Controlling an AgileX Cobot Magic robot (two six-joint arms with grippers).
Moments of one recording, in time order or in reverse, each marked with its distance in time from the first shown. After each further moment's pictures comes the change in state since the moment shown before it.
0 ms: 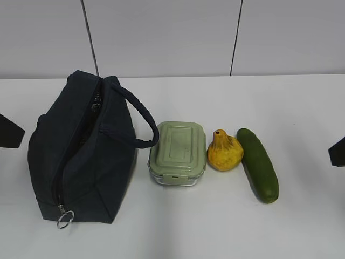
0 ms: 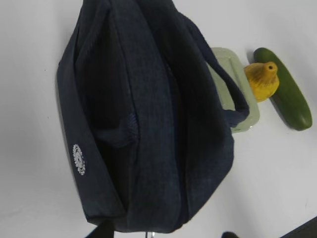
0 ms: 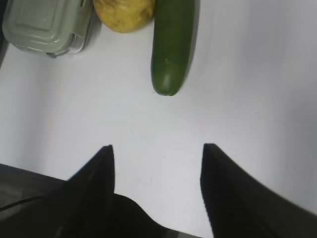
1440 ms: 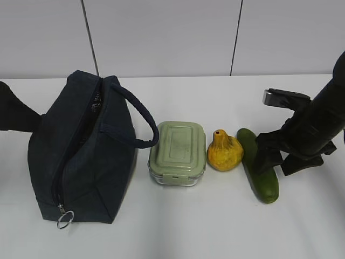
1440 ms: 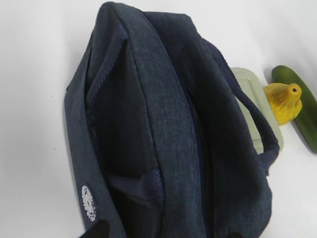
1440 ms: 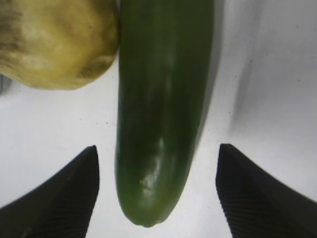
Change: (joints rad) left arm 0.000 0.091 -0.008 -0.043 -0.136 0.059; right arm 0.040 0.767 -0.257 0.123 -0.179 -0.170
